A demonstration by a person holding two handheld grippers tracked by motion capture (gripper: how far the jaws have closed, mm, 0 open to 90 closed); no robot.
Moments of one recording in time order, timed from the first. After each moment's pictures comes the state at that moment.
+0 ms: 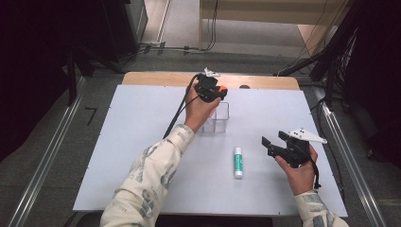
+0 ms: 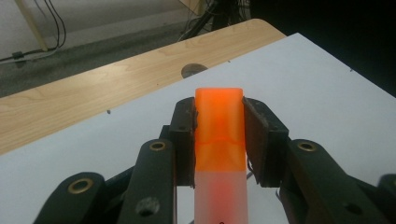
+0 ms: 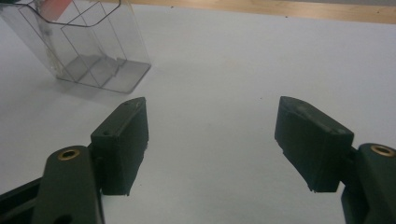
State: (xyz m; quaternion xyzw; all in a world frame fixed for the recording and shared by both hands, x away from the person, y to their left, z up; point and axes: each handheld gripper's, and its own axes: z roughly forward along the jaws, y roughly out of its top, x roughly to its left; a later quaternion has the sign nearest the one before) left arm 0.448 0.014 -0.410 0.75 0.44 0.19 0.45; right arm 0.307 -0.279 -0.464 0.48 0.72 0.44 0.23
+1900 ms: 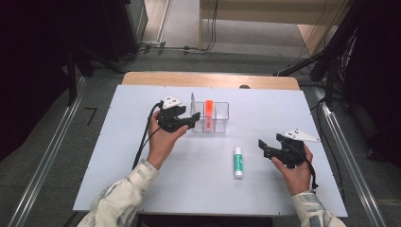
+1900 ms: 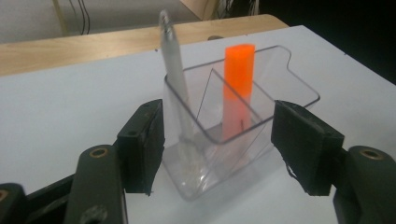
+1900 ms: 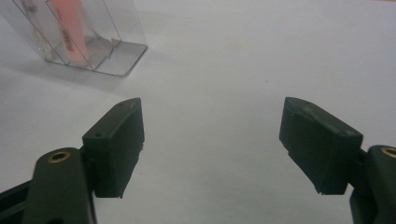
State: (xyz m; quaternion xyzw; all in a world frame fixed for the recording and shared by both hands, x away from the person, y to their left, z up) left arm 0.352 0.110 -0.444 0.71 0.48 0.19 0.48; right arm 0.308 -0.271 -0.472 0.49 0.73 0.41 0.22
